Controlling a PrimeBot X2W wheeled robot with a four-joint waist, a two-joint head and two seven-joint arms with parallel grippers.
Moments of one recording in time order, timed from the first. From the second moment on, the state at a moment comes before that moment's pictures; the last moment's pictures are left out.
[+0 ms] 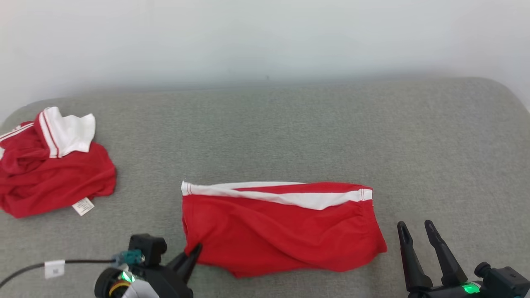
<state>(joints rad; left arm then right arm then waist) -0.58 0.56 -1.19 0.39 -1.19 0.08 -0.19 0.07 -0.22 0.18 0.04 0.54 0.13 -0.26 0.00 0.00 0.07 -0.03</state>
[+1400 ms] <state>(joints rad) -0.04 0.32 -0.12 0.12 -0.36 0.09 -0.26 0.09 -0.20 0.10 0.08 0.53 0.13 -0.26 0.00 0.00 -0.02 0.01</state>
